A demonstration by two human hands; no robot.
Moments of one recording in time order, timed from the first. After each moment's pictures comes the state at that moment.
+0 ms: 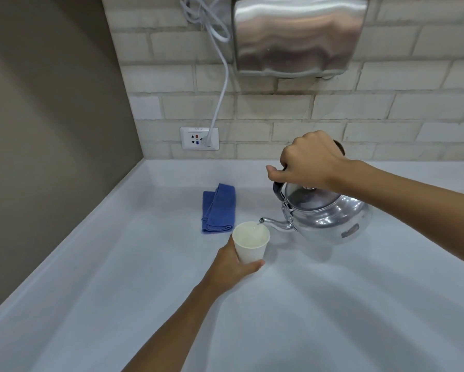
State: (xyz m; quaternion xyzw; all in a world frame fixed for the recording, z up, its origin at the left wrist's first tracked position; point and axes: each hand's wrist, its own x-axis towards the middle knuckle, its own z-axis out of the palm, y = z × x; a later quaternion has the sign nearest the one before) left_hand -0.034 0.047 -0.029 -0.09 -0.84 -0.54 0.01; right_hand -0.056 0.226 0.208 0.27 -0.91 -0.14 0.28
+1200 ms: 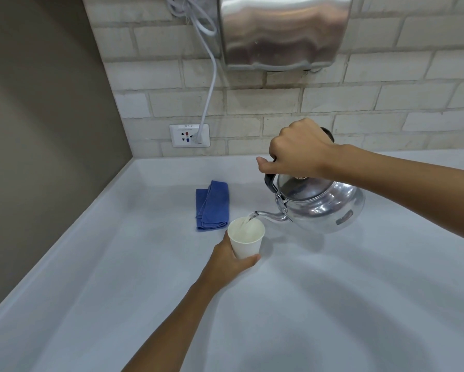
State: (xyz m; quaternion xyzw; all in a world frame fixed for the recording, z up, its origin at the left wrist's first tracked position) left_hand -0.034 0.046 -0.027 -0.09 -0.84 -0.54 0.01; right_hand -0.054 0.220 0.217 0.28 -0.90 -0.17 0.27
